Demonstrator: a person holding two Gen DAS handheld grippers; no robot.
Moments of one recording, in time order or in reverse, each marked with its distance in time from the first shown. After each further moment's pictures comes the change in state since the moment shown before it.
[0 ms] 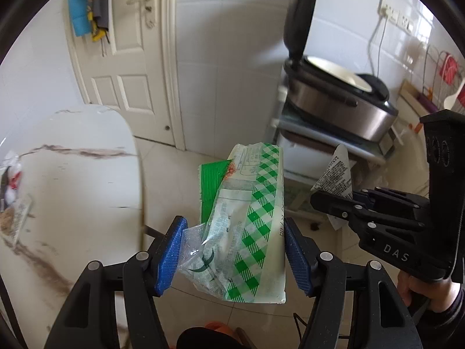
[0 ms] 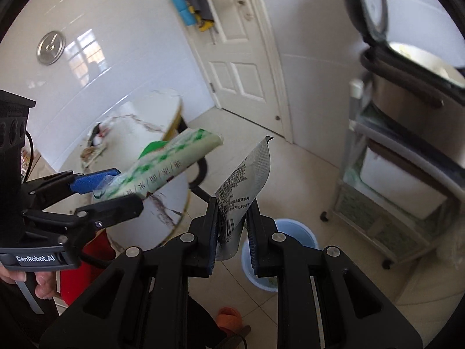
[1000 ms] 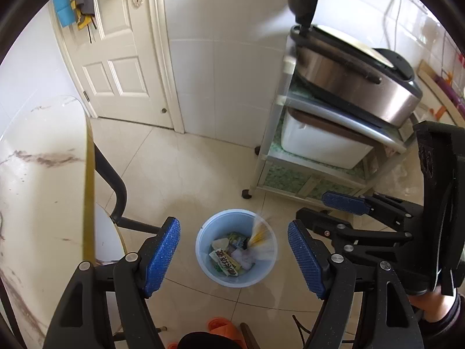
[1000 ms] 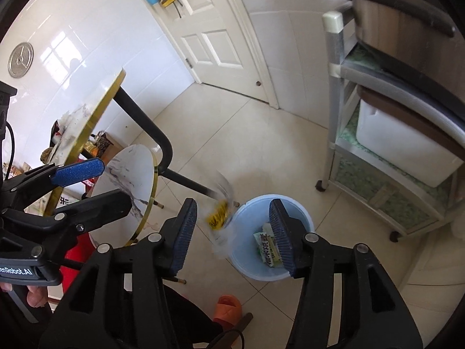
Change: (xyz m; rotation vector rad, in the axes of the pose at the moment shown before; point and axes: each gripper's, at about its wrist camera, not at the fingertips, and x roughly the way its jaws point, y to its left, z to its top) left arm 0.102 -0.005 0.046 0.022 0.083 0.031; right arm 0.066 -0.071 -0.017 0.116 0.123 -0.013
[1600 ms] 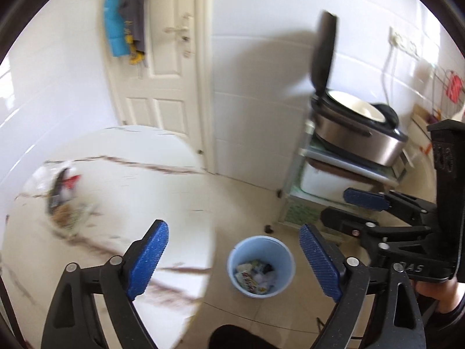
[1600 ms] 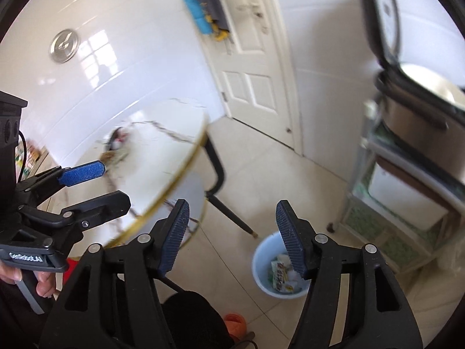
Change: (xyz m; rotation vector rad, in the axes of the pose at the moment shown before) left arm -0.184 0.060 -0.096 -0.087 -0.265 0.098; right arm -0.096 0.126 -0.003 -0.197 -0.183 0.046
